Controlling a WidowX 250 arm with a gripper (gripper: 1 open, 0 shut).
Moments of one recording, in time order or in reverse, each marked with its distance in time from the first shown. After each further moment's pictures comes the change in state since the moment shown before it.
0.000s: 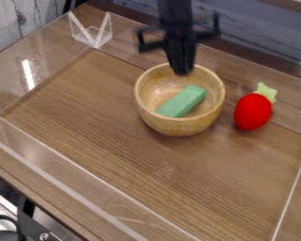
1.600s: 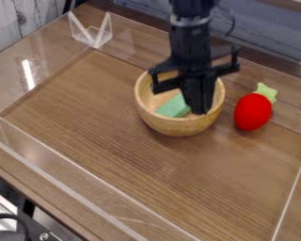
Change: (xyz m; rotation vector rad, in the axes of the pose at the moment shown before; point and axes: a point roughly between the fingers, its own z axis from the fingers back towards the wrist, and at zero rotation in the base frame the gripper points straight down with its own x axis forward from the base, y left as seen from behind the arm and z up) arm -0.065 -0.013 -0.032 -0.015 -0.003 0.008
